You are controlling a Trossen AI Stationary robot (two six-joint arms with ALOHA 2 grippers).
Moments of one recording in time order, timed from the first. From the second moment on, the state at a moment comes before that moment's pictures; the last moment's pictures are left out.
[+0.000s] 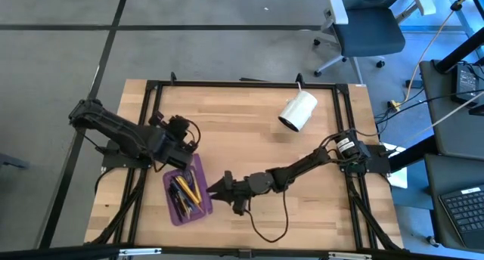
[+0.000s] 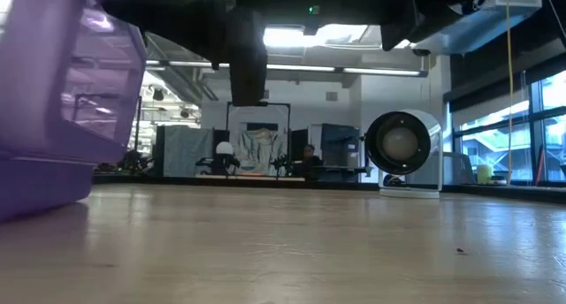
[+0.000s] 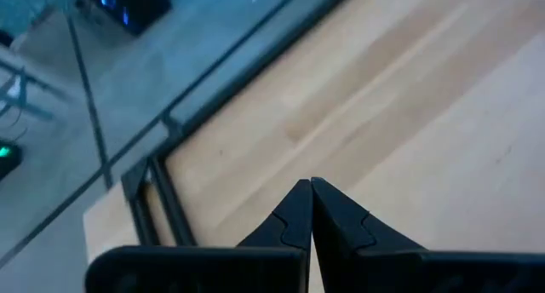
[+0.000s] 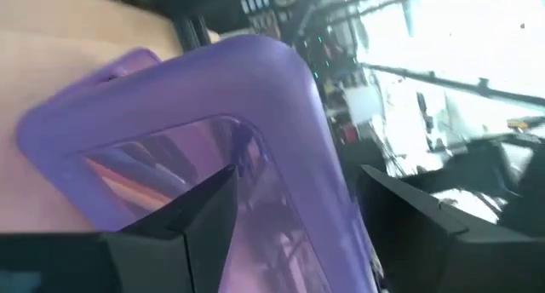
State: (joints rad) left arm -0.37 1.33 1.20 -1.57 -0.87 -1.26; right arm 0.37 2.16 1.28 0.82 0.19 -1.20
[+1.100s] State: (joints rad) left arm -0.42 1.32 1.26 -1.56 -0.72 -1.18; right arm 0.27 2.19 1.37 0.81 0.09 -0.77
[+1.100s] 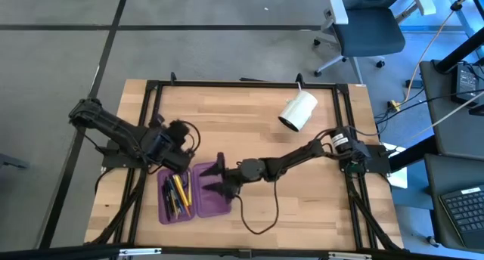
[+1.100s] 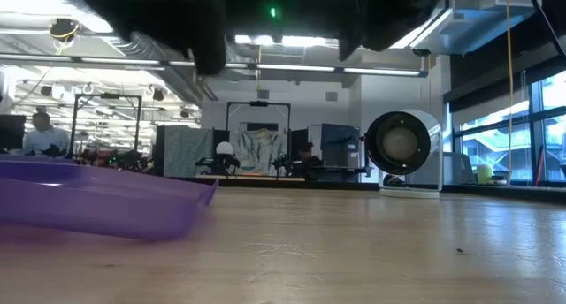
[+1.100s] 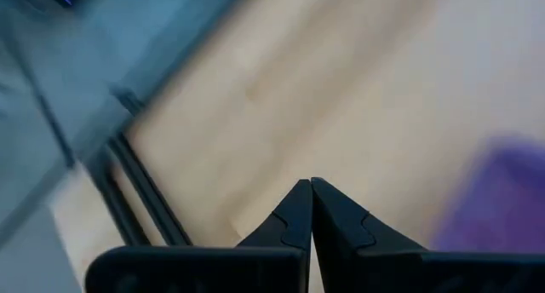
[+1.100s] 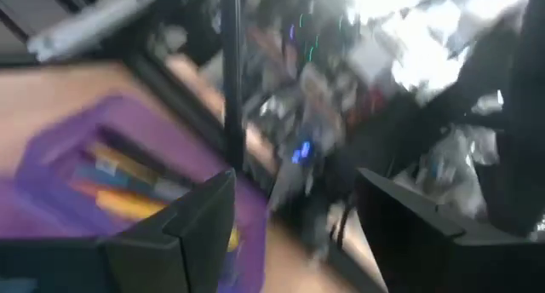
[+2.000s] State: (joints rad) left arm -0.84 1.42 0.88 -1.14 0.21 -1.93; right arm 0.26 1.87 0.92 0.36 0.02 -0.29
